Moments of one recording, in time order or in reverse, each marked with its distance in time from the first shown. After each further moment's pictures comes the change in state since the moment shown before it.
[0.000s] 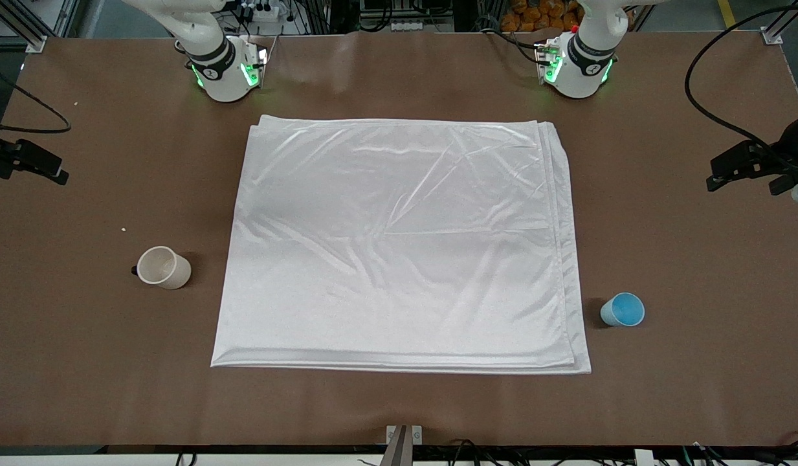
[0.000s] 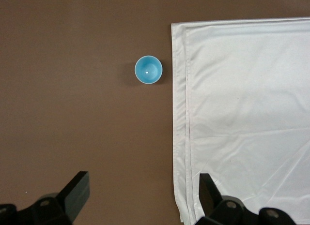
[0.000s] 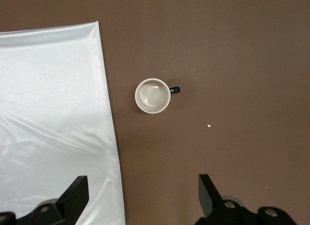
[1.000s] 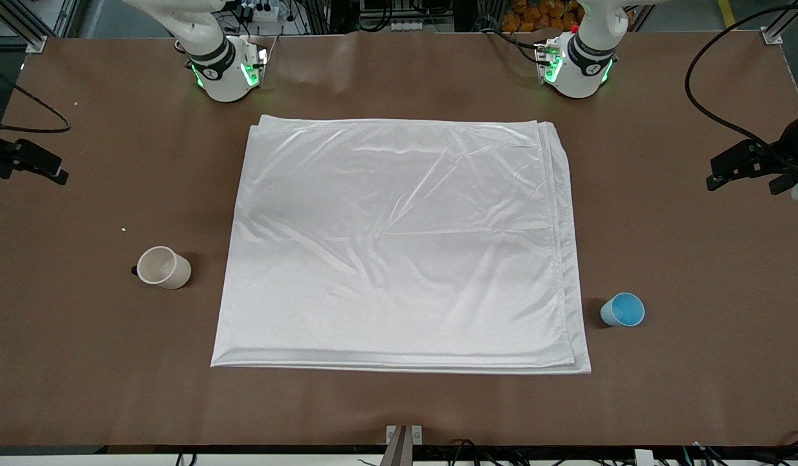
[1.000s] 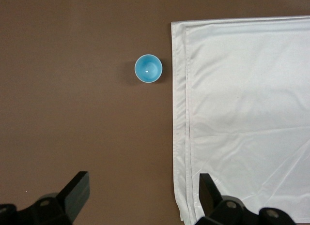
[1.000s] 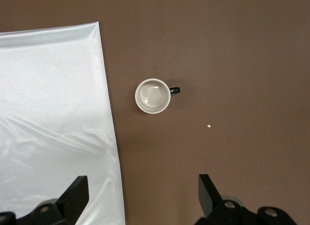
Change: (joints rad) left arm 0.000 -0.003 0.000 0.000 0.000 -0.009 0.001; right arm 0.000 0.000 0.000 0.002 0.000 -0.001 0.000
